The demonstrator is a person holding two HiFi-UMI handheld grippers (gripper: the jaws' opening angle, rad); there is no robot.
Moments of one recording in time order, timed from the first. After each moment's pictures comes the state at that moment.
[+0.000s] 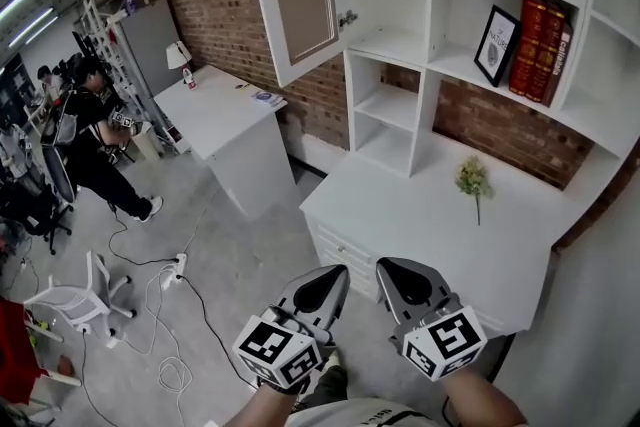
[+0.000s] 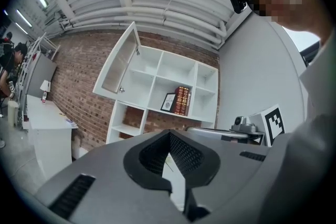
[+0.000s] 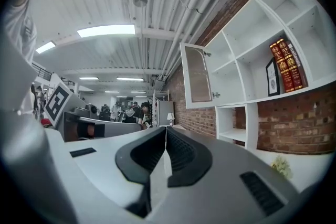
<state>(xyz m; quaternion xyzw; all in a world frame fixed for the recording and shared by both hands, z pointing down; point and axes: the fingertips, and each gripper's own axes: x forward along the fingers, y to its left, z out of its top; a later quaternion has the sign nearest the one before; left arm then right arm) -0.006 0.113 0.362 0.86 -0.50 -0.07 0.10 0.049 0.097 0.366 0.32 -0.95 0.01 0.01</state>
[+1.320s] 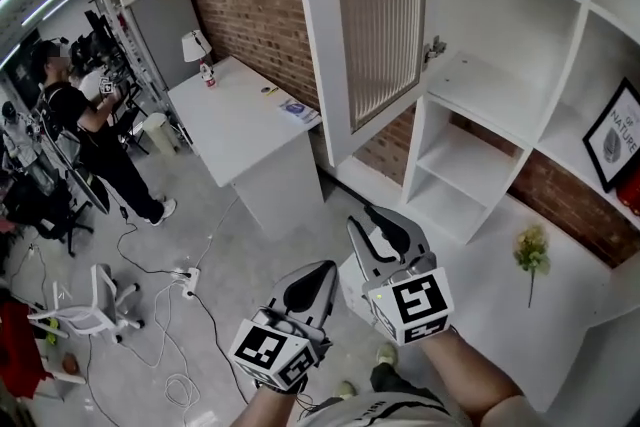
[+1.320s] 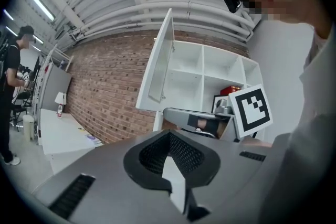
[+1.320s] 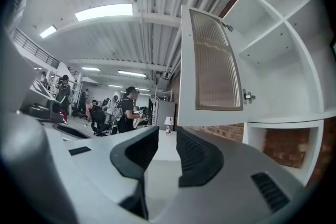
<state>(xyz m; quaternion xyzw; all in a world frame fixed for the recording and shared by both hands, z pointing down) -0.208 -0.164 0.355 0.80 -0.59 -0.06 0.09 -0.188 -0.238 0.333 0.30 -0.95 -0.05 0.02</state>
